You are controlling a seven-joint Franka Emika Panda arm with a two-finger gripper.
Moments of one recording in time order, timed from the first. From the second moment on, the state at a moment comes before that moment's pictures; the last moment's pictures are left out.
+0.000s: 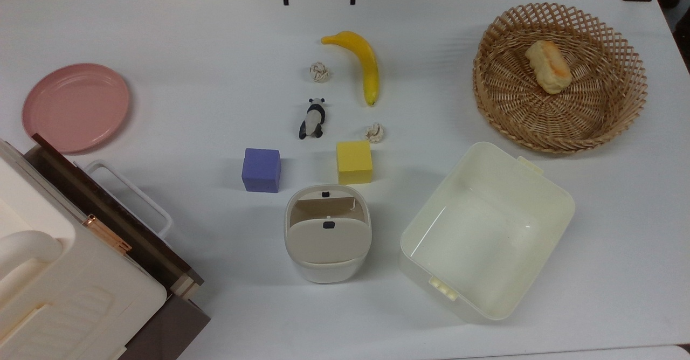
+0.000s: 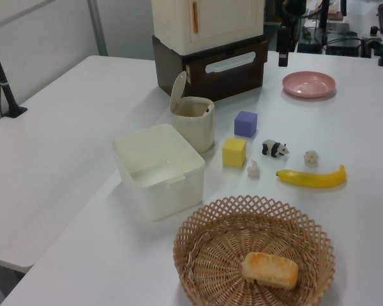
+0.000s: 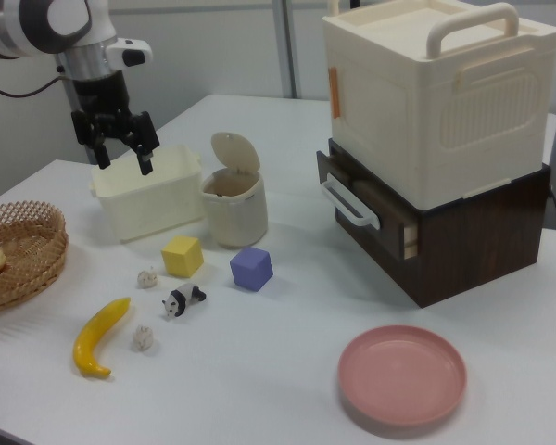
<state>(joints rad) 0.18 0.02 -0.03 -1.59 -0.03 1.60 0.09</state>
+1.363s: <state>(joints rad) 0.32 0.12 -0.03 -1.75 -0.03 1.87 0.19</state>
